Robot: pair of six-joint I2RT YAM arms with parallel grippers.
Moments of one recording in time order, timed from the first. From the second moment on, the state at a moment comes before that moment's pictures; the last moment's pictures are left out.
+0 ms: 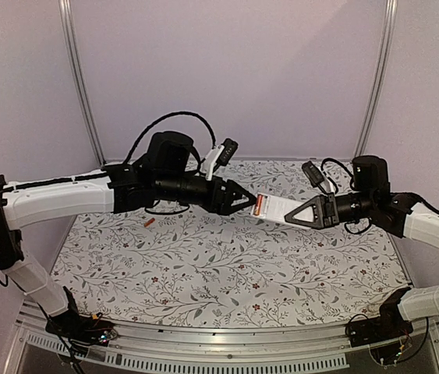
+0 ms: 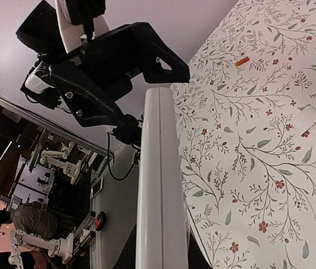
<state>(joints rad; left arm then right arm) -0.95 1.57 1.27 -0.09 0.34 -0.41 0.53 1.11 0.75 -0.07 -0.98 0.52</state>
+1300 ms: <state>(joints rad) -0.99 1.74 1.46 -0.35 0.27 -0.40 0.54 1.14 0.78 -0.16 -0.92 0.45</state>
